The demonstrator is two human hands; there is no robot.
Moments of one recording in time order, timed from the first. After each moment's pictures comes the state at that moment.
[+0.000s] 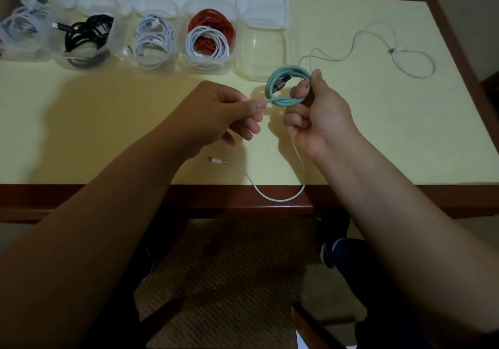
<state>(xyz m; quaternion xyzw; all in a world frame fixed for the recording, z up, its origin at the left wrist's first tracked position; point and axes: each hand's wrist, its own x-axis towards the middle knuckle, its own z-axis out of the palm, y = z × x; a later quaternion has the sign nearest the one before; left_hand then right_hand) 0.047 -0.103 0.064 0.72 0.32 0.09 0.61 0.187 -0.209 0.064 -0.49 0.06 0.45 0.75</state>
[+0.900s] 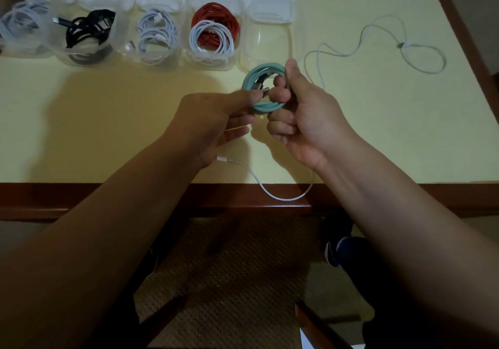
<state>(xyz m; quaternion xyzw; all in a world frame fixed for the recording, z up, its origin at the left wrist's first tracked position) 0.048 -0.117 0.059 0.49 0.45 0.17 0.73 0.162 -0.209 0.065 -0.51 -0.09 0.52 0.68</state>
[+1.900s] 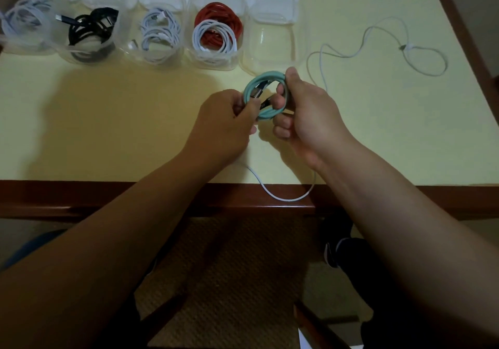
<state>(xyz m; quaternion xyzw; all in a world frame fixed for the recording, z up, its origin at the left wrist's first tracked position) 0.052 -0.121 0.030 0.73 0.40 0.20 0.51 0.164 -0.207 0.062 -0.61 -0.14 0.45 0.64</state>
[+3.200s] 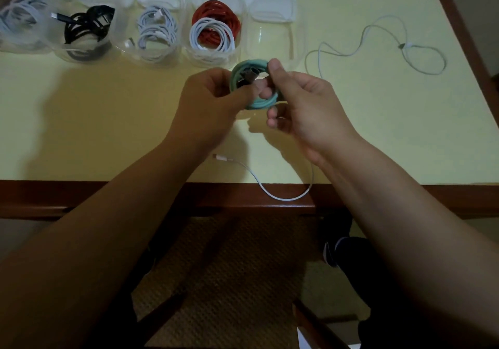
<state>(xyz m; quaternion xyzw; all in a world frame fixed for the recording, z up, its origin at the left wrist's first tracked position) 0.045 -0.107 0.042 0.67 0.37 0.27 0.58 0.167 -0.206 0.064 -0.63 -0.21 0.42 0.62</state>
